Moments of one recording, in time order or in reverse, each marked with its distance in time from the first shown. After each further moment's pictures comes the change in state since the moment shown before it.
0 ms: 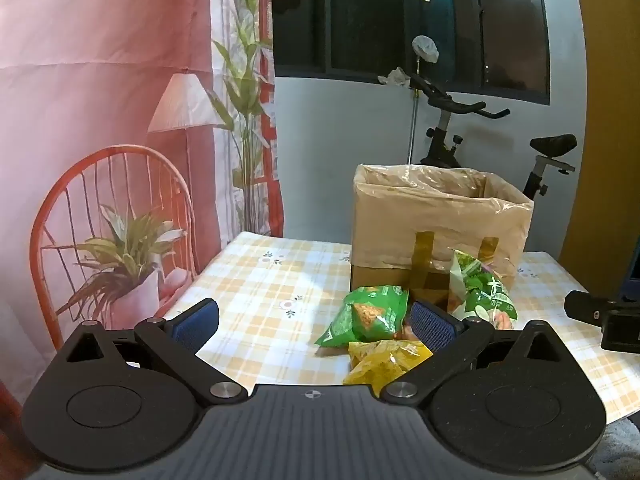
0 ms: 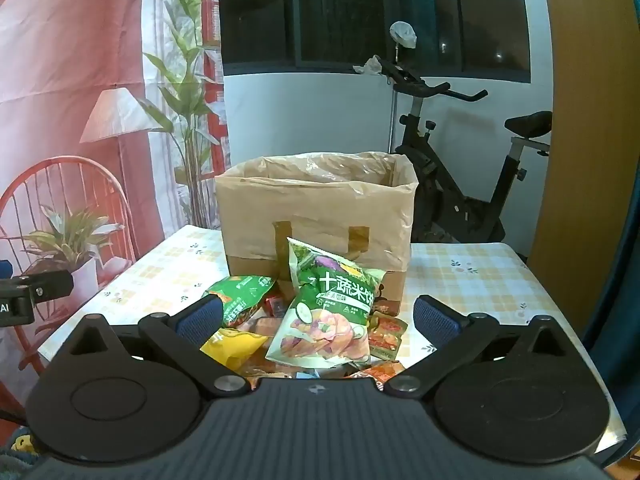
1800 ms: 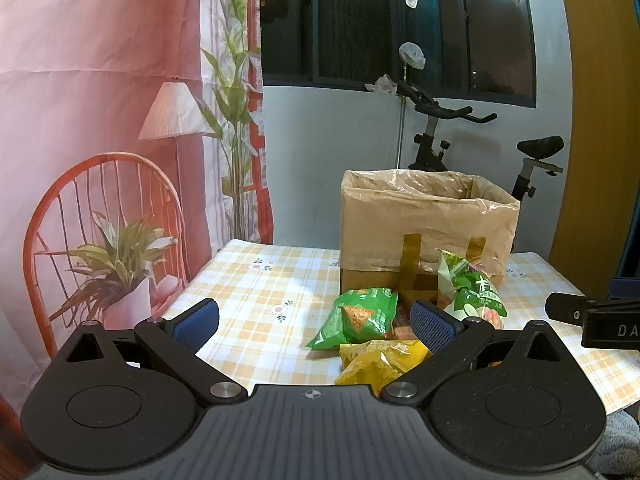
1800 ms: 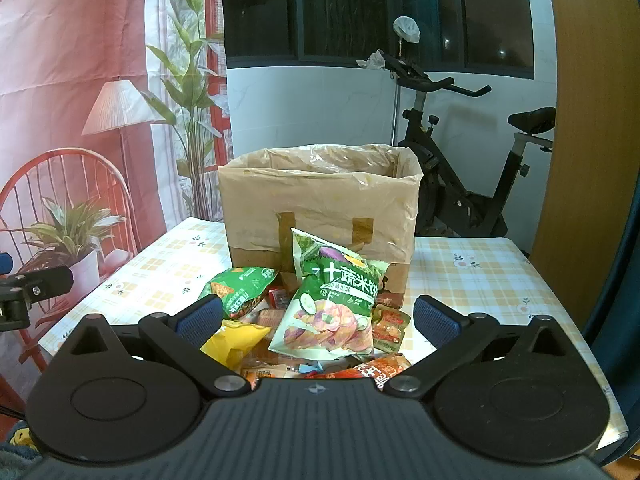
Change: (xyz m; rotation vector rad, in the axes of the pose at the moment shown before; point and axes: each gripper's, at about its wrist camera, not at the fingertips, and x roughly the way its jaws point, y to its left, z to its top) left arm -0.004 -0.004 -0.006 0.016 -0.021 -0.017; right arm 0.002 0.005 -0.005 -0.009 0.015 -0.003
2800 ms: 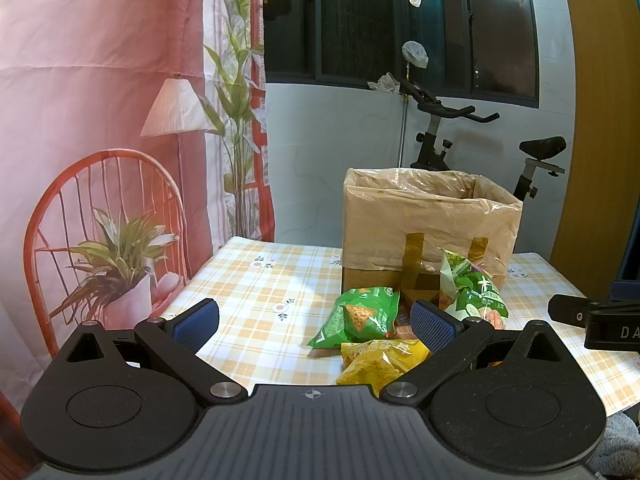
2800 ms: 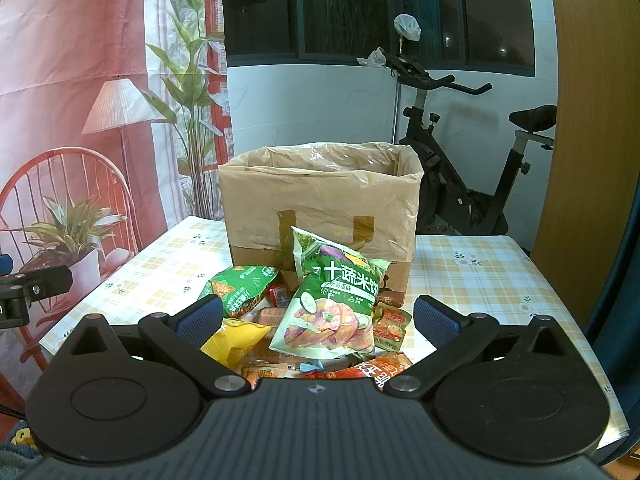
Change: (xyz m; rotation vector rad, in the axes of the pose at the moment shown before) left arm 0.002 0.001 -0.002 -0.005 0.003 0.002; right arm 0.001 -0.001 0.000 0.001 0.003 0.000
